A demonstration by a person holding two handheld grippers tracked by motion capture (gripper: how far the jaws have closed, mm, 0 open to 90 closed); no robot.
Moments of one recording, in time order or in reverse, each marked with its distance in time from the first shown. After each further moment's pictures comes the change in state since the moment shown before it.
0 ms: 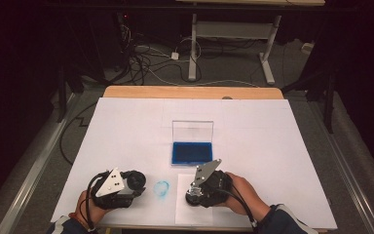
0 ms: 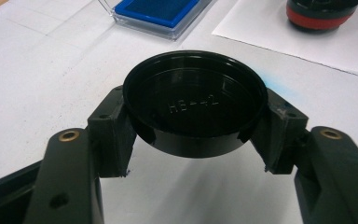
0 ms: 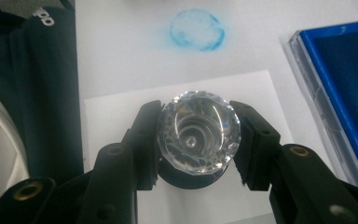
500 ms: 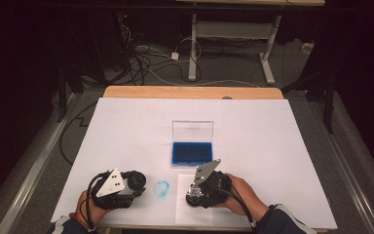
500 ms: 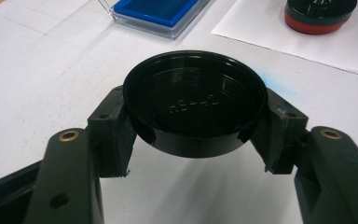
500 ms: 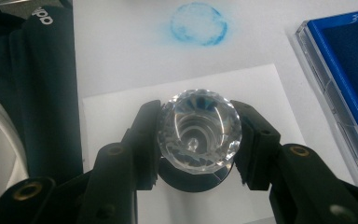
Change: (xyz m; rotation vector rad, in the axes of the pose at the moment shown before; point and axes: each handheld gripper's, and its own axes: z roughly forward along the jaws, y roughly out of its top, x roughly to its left) left arm -0.001 0.000 0.001 0.006 -0.002 0.003; right arm -0.001 -0.003 0.005 -0.002 0.019 0.033
